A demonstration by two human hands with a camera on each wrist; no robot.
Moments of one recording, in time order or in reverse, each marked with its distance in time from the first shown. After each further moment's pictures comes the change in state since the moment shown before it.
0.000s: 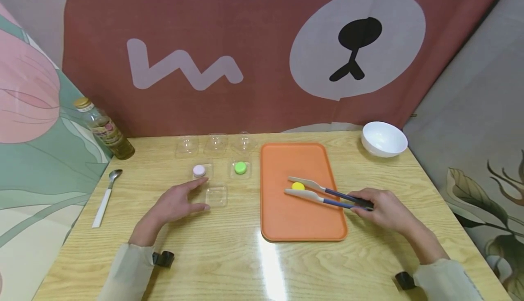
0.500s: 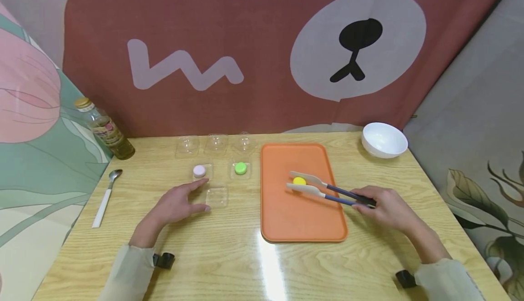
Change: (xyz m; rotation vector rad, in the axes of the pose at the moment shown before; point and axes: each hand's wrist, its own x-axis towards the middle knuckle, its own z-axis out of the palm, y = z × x) left_hand -0.001 0.001 0.004 -0.014 0.004 -0.010; right_hand 0.004 -0.001 -0.006 -0.025 0.078 -0.041
